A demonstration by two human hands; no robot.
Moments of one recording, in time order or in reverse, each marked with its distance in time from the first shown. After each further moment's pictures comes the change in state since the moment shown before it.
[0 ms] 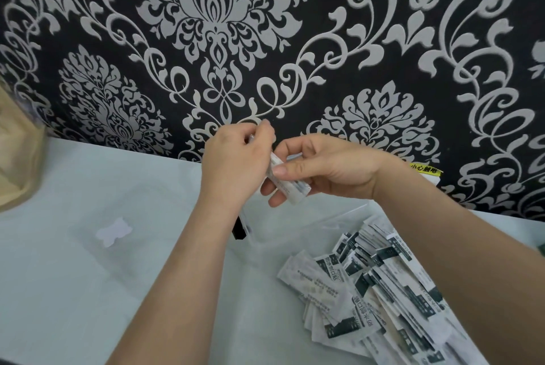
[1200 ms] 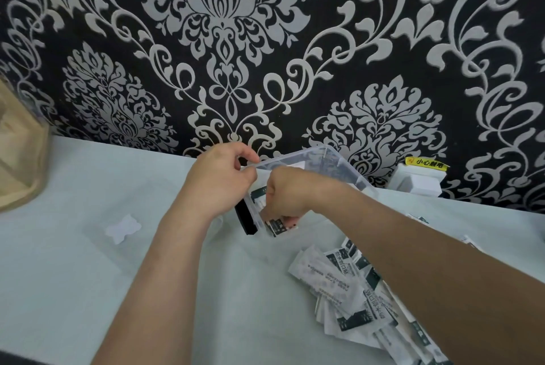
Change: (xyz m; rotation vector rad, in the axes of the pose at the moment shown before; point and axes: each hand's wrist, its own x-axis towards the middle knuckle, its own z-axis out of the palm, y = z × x) left_hand 0.004 -0.045 -0.028 0.259 -0.319 -0.045; right_hand 0.050 0.018 0.050 -0.811 0.264 0.405
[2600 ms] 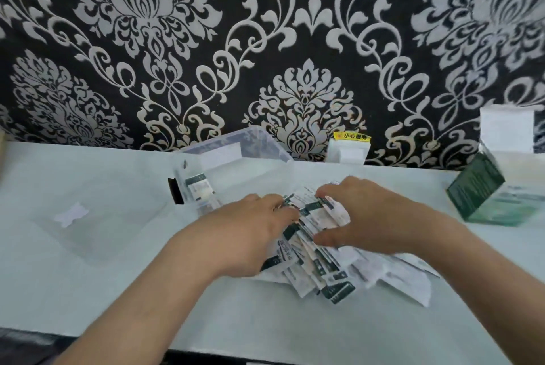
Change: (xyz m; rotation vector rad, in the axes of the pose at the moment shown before) left_hand -0.100 0.082 0.069 0.759 -0.681 0.504; right_hand -0.166 0.136 -0.002 -0.248 0.178 0.085
